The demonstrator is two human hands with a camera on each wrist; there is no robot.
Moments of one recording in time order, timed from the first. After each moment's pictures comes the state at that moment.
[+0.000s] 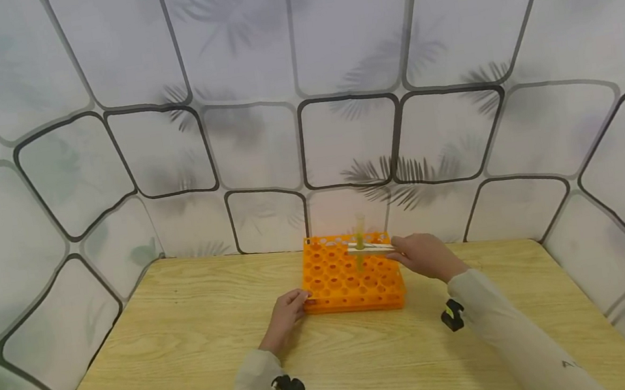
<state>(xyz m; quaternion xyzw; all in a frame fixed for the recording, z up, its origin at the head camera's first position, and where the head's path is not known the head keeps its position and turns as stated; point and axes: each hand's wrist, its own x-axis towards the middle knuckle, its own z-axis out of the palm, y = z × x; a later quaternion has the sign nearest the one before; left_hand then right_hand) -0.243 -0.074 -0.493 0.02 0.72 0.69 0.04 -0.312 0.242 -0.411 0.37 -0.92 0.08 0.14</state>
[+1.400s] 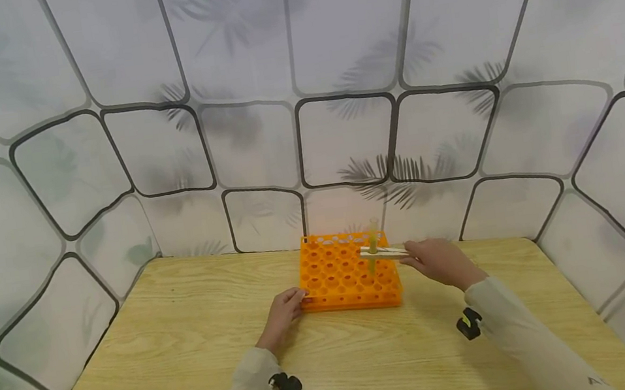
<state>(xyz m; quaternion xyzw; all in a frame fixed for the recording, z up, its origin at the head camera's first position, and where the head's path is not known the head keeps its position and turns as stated) -0.254 -0.073 -0.512 0.02 0.72 0.69 0.04 -0.291 0.267 -0.412 0.36 -0.91 0.07 0.16</state>
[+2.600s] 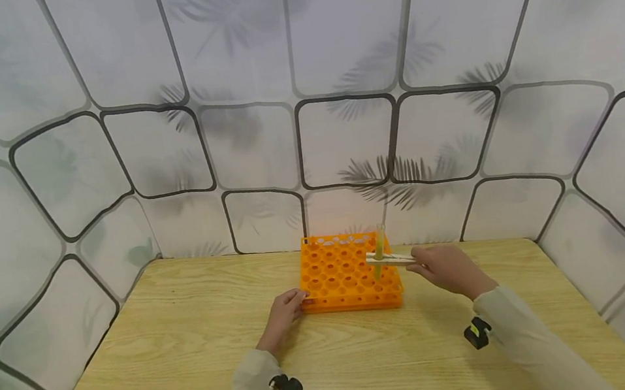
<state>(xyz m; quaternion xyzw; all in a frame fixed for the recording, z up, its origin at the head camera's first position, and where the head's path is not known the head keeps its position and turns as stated) -0.236 -0.073 -0.482 0.02 0.72 0.69 0.04 -0.287 0.278 -0.422 0.39 -0.89 0.07 0.23</state>
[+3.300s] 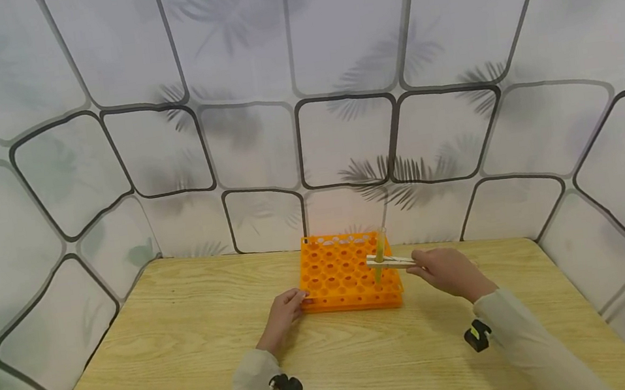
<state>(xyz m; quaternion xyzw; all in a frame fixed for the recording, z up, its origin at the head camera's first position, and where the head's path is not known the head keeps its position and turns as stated) -0.241 -0.073 -0.491 0.03 0.72 0.69 0.04 -0.283 0.280 -0.427 0.37 -0.90 0.07 0.19</state>
